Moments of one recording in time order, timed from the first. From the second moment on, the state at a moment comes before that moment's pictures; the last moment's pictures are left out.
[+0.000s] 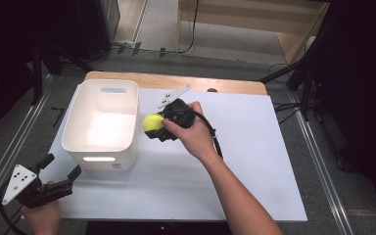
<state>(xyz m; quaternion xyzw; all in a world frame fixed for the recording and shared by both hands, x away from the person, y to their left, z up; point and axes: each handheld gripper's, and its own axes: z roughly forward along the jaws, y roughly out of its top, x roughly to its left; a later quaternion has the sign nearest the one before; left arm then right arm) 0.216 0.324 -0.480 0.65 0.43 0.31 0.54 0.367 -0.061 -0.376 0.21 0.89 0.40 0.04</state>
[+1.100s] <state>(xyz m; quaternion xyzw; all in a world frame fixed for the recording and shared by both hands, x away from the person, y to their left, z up) 0.217 0.324 -0.480 0.65 0.43 0.31 0.54 0.371 -0.018 -0.353 0.17 0.89 0.42 0.04</state>
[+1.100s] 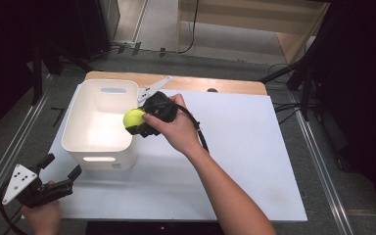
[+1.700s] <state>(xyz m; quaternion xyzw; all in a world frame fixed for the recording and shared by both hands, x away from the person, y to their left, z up) 0.217 0.324 -0.480 0.65 0.43 0.31 0.54 0.372 0.006 -0.351 0.15 0.89 0.42 0.03</state>
